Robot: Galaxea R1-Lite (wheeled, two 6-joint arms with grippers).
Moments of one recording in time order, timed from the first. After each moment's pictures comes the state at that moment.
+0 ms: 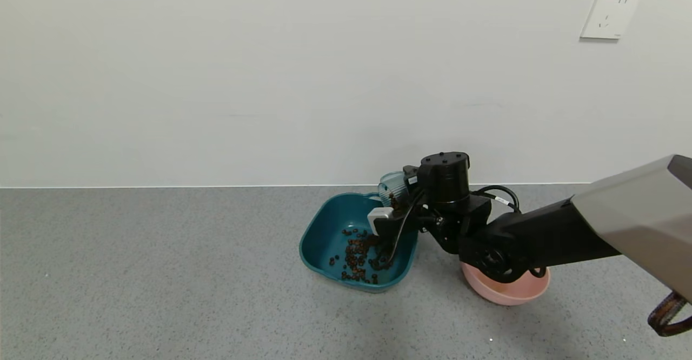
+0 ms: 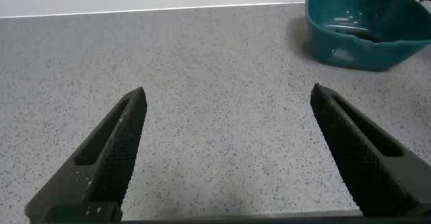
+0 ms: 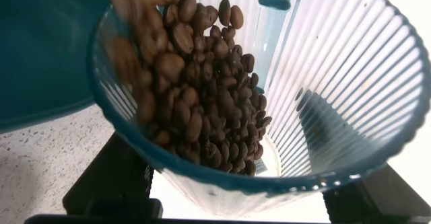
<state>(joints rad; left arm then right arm) 0.00 0.00 0.00 0.00 0.00 0.00 0.62 2.20 -1.31 -0.61 -0.45 -1.69</state>
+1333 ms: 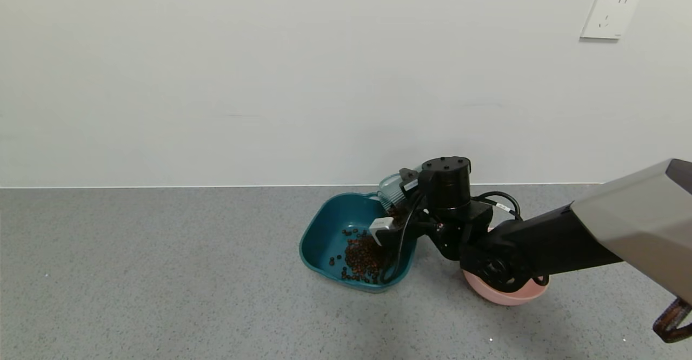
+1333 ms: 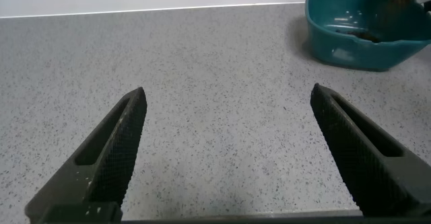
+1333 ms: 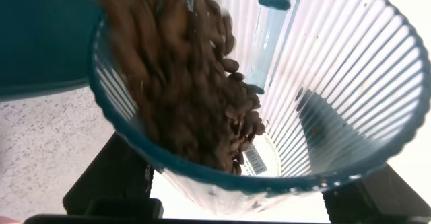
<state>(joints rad) 0.00 0.00 0.00 0.00 0.00 0.00 0.63 2.19 -1.27 -0.68 -0.47 -1.87</state>
